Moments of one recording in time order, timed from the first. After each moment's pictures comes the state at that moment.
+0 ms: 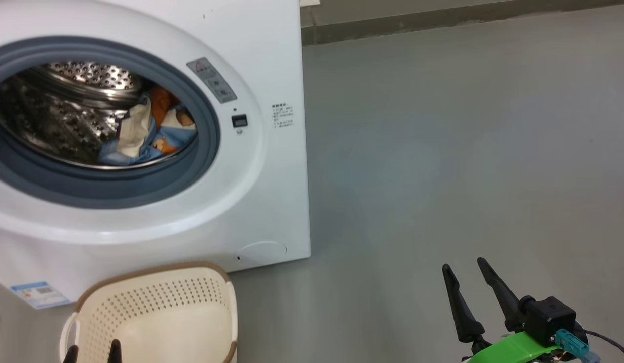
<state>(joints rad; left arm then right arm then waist) 0.27 0.04 0.17 0.00 -0.21 -0.07 -0.26 -0.02 -0.05 0.05 0.19 0.21 0.13 -0.26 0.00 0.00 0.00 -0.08</state>
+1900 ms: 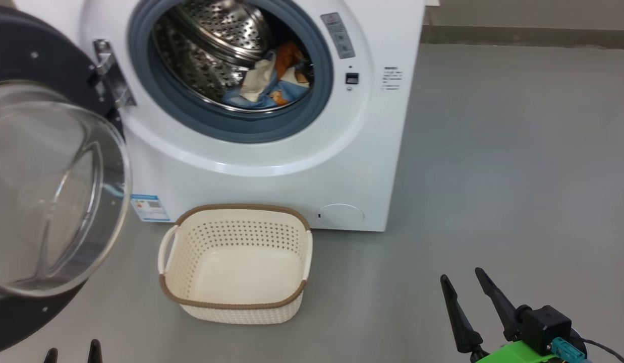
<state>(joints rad) 0.25 0.04 0.23 0.03 -0.23 -0.09 -0.26 0.00 -0.05 0.06 0.20 0.20 0.13 -0.26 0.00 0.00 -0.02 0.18</state>
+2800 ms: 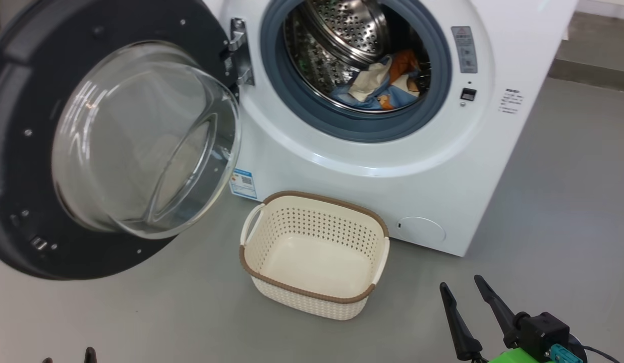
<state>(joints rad) 0.27 0.04 0.23 0.02 -0.25 -0.05 -0.26 0.03 -0.05 0.06 0.19 0.18 0.13 -0.26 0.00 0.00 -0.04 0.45</state>
